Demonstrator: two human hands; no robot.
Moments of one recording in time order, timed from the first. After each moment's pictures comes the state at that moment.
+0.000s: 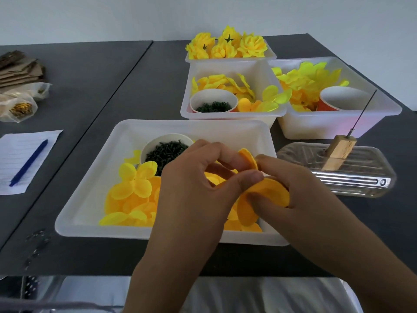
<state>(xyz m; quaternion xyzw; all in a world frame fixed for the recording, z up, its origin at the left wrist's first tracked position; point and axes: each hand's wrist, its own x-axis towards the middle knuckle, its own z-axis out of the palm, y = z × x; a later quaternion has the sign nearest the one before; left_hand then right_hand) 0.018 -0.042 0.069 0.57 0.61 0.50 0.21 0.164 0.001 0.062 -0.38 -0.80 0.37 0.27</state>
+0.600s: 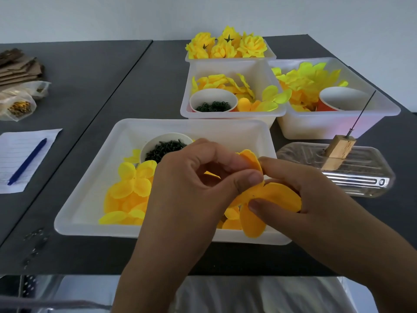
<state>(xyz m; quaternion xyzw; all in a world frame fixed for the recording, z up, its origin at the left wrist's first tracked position) 0.010 -0.048 0.076 0.57 0.56 0.53 0.27 0.172 -0.005 0.078 -0.34 -0.82 0.40 0.23</state>
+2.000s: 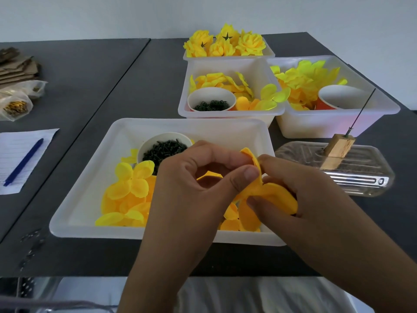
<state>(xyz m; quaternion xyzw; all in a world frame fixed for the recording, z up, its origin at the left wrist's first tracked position) 0.017 -0.046 0.073 0.54 0.53 0.58 0.31 0.168 -0.007 0.075 -0.39 -0.84 0.29 0.24</state>
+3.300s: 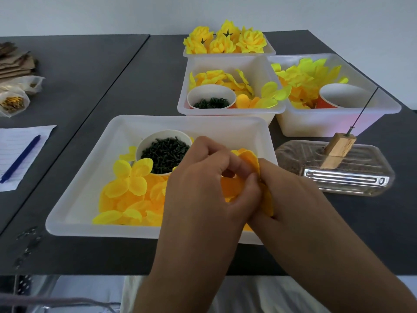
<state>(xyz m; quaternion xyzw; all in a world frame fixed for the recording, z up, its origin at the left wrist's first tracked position) 0.032 -0.046 0.066 0.61 0.63 0.47 0.08 0.153 -0.014 0.069 -0.45 -0.83 0.26 0.21</state>
